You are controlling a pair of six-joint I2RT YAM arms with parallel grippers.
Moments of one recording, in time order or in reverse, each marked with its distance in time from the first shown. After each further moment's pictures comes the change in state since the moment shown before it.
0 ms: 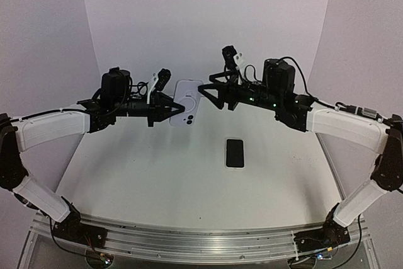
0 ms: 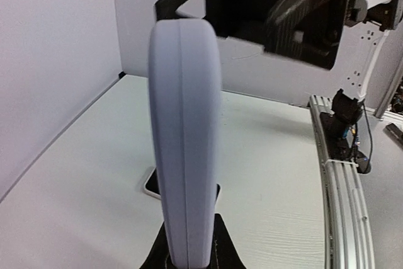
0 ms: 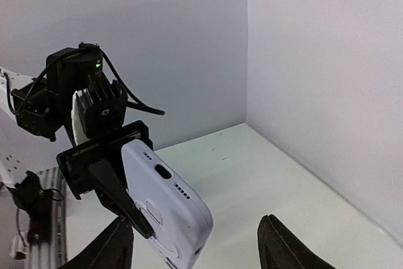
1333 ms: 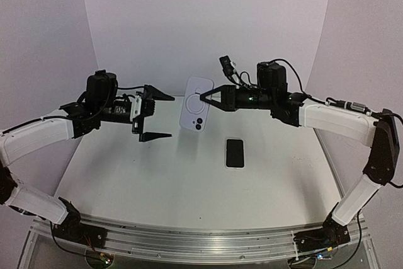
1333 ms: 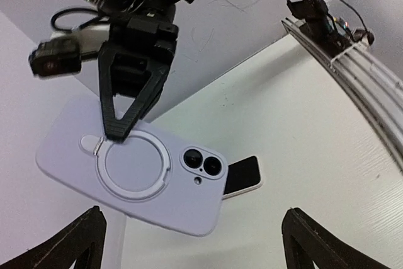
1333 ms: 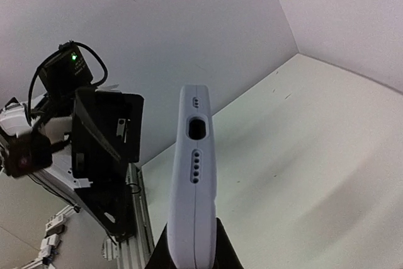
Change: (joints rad) left arm 0.026 -0.162 -0.075 -0.156 0.132 0.808; right arm -0.068 0.085 0.039 -0.096 -0.255 0.386
